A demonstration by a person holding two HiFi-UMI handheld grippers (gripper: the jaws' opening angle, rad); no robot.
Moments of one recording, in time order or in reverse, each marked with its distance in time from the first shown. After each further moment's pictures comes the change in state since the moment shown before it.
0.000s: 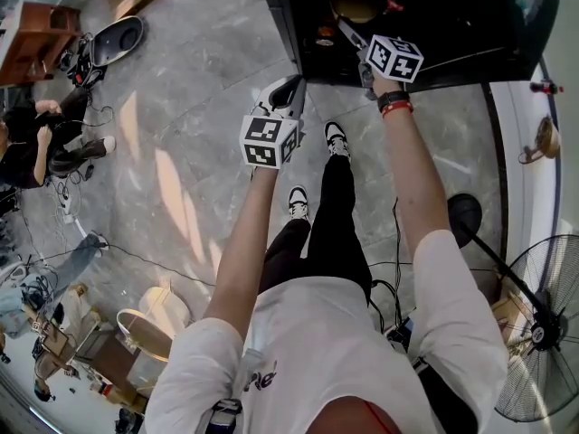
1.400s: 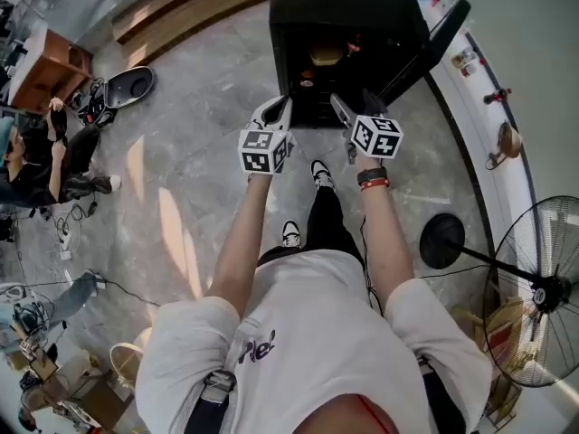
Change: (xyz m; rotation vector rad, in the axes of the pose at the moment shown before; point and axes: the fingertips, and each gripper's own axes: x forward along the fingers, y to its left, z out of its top) left arm -0.157 -0.083 0.123 0.064 -0.149 -0.018; right arm -0.274 0.164 0.074 -0.014 -0.001 -0.066
